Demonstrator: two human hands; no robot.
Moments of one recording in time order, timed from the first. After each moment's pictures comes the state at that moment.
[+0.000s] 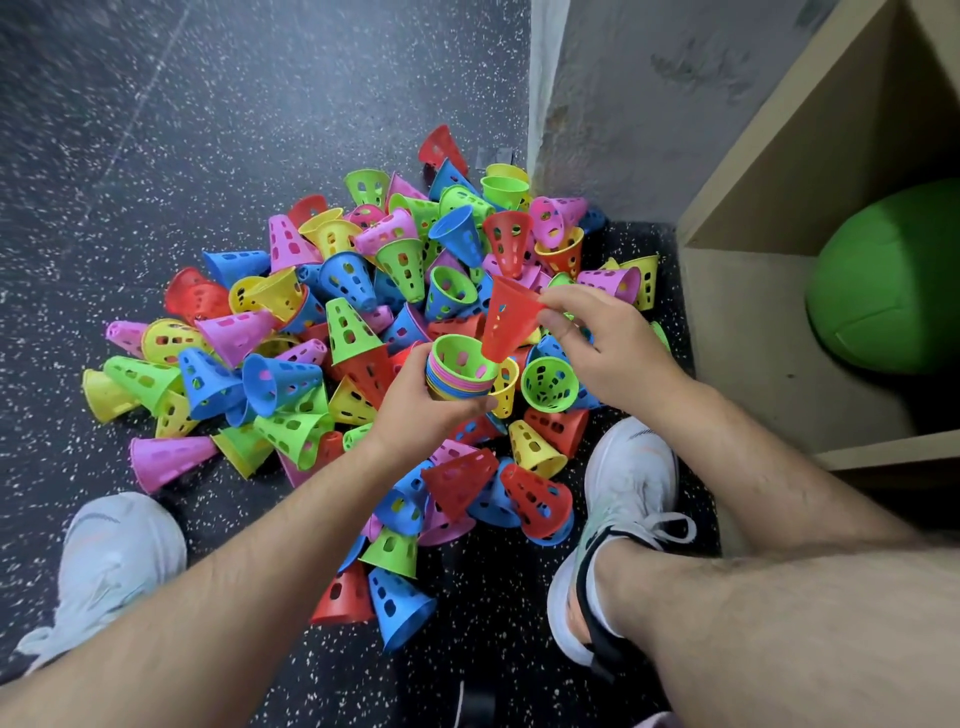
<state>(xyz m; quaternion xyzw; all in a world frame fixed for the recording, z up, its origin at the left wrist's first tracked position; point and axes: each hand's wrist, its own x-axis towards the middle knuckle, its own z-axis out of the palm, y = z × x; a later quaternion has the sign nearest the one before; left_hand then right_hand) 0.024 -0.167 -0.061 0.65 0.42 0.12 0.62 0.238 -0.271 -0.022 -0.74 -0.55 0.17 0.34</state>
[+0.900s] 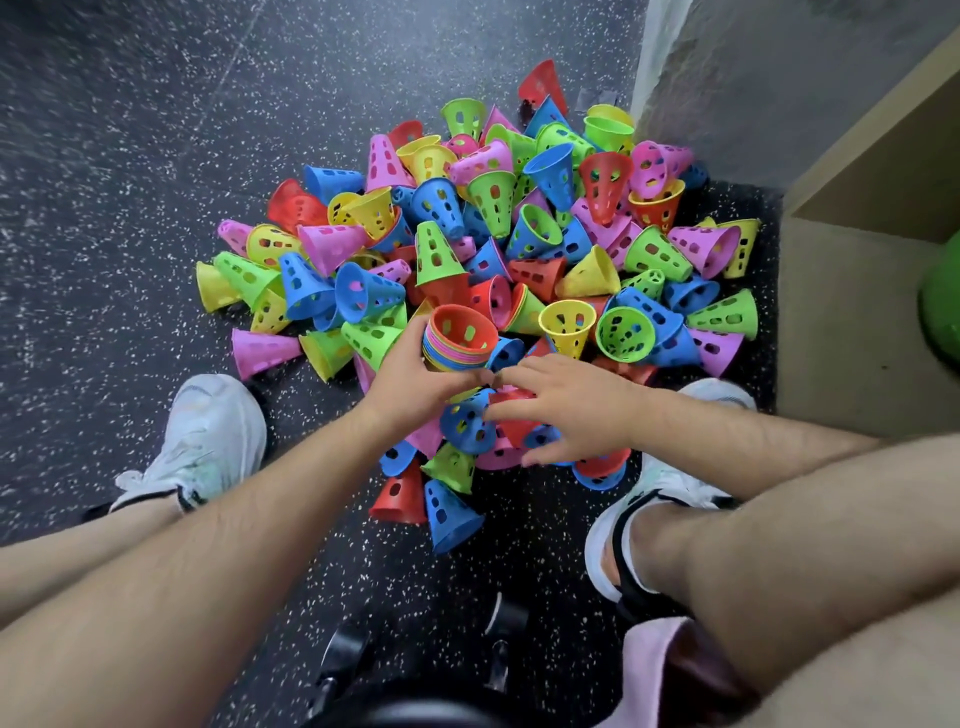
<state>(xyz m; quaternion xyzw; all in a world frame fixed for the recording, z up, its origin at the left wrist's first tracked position) -0.070 -0.175 -0.066 0.64 0.49 0.16 0.57 0.140 -0.274 -0.084 -0.47 -0.87 0.14 -0.01</state>
